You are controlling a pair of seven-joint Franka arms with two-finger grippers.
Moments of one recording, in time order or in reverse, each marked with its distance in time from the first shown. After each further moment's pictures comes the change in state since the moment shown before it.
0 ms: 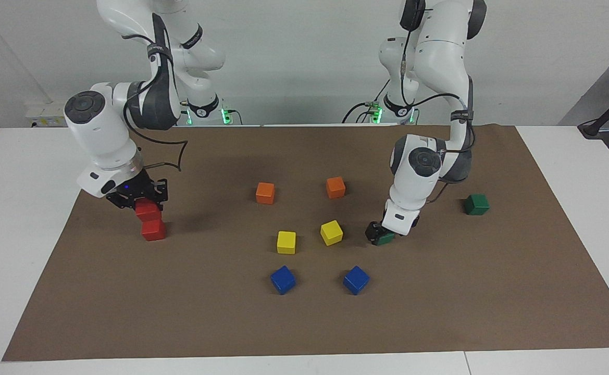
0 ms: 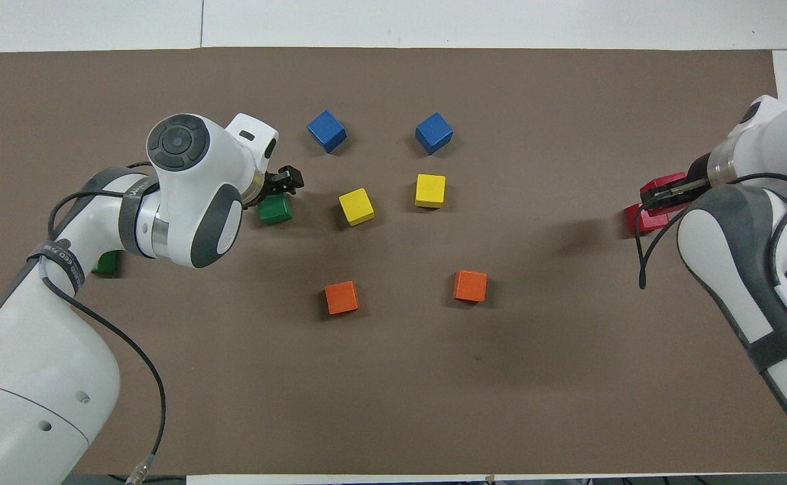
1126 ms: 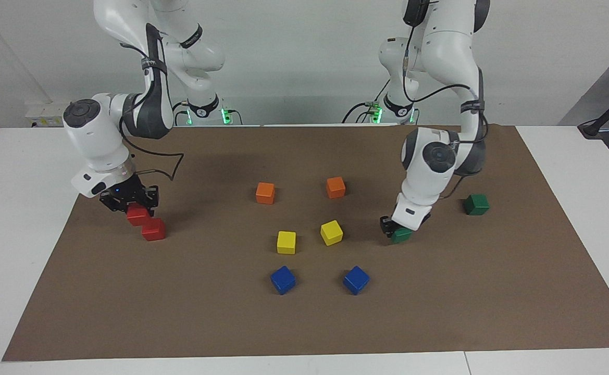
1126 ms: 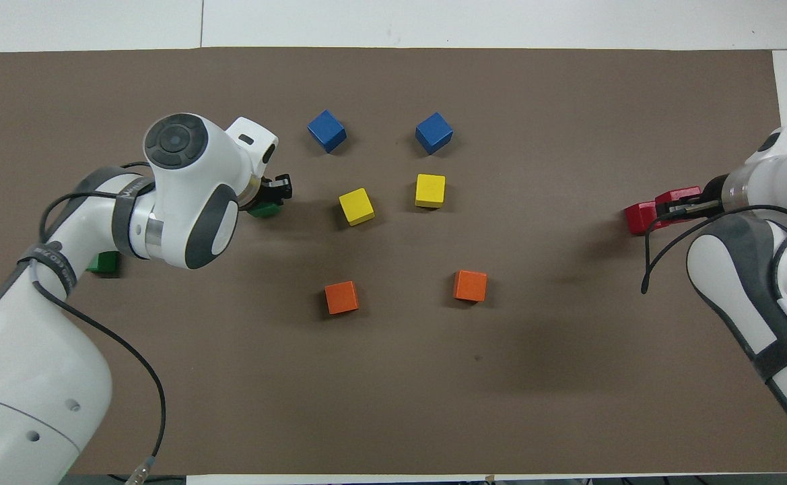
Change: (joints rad) left arm 0.109 -0.109 0.022 0.014 0.003 -0.183 0.257; right arm -0.078 -0.002 -0.003 -0.136 0.005 0.191 0.000
